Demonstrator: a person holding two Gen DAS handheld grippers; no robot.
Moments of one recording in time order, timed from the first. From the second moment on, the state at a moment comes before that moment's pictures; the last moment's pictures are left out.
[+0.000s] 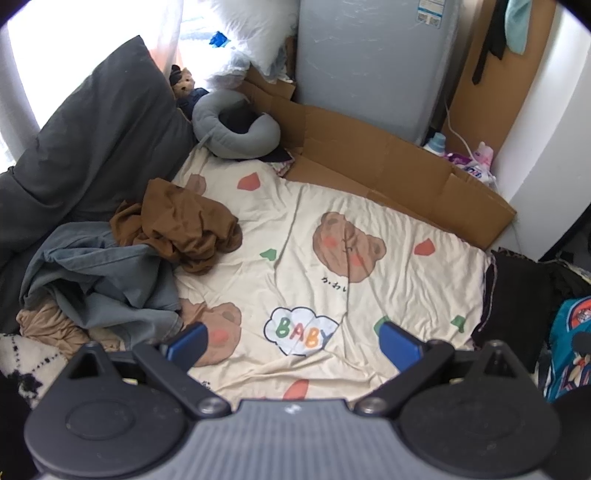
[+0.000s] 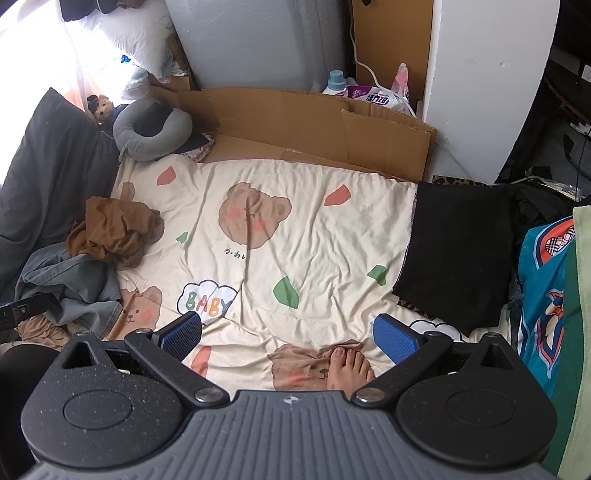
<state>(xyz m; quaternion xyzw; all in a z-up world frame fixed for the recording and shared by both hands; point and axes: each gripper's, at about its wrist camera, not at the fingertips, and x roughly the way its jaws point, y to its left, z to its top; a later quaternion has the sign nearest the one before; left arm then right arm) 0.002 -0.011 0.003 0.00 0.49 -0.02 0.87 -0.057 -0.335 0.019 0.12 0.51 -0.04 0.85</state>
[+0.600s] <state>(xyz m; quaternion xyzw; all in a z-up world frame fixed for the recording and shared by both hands) -0.001 -0.009 0.005 0.01 0.48 -0.02 0.88 -0.057 -0.337 0.019 0.12 0.51 -0.05 0.85</state>
